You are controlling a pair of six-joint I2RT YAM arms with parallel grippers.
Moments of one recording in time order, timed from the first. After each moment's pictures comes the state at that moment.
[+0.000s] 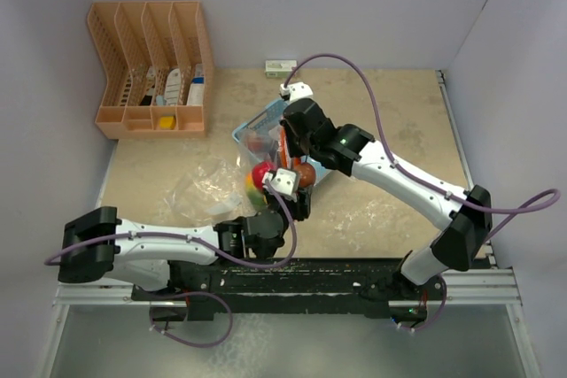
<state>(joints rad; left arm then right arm) -1.39 1.32 0.73 0.54 -0.97 -0.23 0.86 1.55 1.49 -0.62 0.38 0.34</state>
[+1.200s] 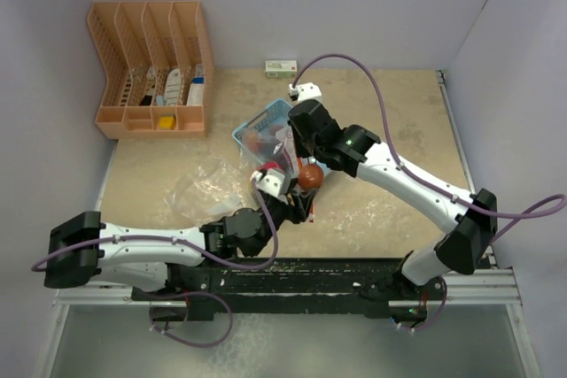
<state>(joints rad) -1.36 1.17 0.62 0.63 -0.78 -0.22 0.86 1.52 1.46 -0.66 0.45 0.36</state>
